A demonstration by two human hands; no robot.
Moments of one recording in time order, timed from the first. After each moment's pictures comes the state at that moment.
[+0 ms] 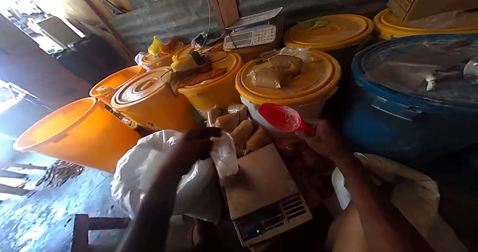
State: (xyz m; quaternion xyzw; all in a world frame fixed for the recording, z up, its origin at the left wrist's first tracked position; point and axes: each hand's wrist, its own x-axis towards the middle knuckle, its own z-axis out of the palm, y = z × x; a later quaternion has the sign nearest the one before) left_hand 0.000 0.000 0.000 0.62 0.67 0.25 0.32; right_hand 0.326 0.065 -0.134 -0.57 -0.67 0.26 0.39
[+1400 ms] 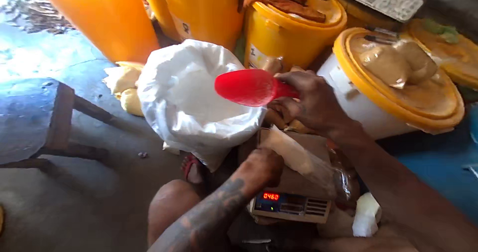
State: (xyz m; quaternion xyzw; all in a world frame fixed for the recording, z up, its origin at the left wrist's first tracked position) left_hand -0.054 -0.047 -0.129 0.71 0.61 -0.09 0.33; right_hand 0.040 0.078 -0.063 -0.26 -0.94 0.05 0.23
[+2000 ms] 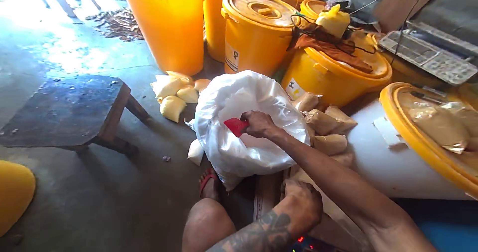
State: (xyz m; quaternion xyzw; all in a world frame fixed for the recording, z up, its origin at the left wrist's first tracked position) left_hand -0.062 -0.053 -0.119 0.68 0.63 -0.07 0.36; right_hand -0.191 0.088 -0.158 -0.26 -0.95 0.15 -0.07
